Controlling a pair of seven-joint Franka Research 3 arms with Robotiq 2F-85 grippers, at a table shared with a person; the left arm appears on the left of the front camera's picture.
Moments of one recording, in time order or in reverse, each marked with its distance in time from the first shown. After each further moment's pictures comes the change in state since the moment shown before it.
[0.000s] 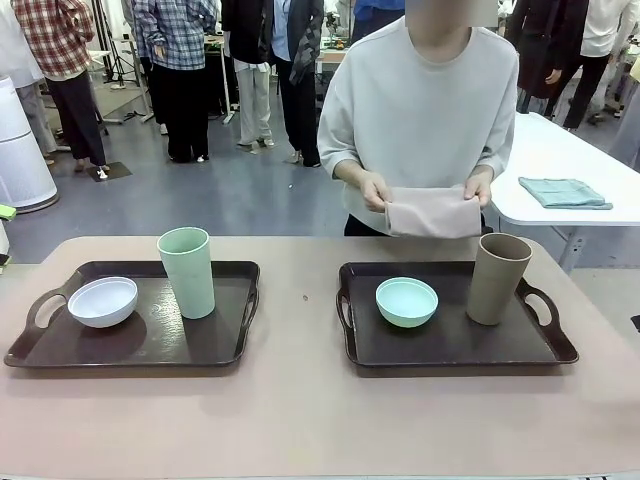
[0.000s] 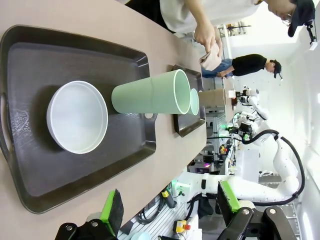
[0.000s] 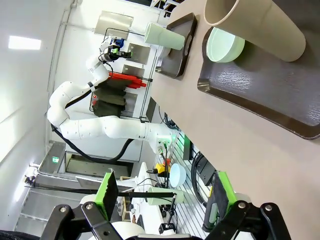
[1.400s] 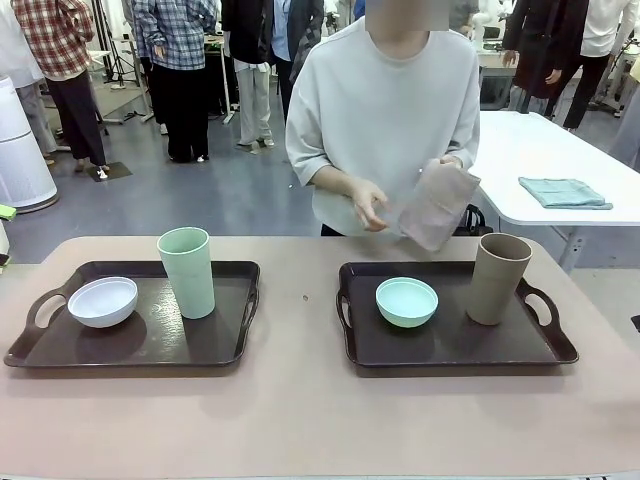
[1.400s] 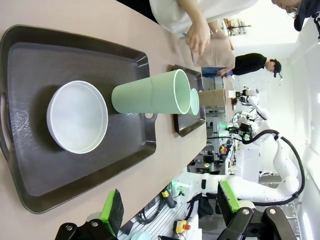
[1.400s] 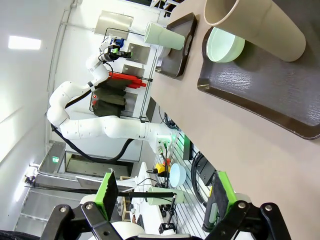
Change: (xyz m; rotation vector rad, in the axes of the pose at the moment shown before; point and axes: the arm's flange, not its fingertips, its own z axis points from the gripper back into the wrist) left arm 0.000 0.000 0.000 0.000 0.001 0.000; right arm 0.000 0.000 0.000 0.000 0.001 0.000
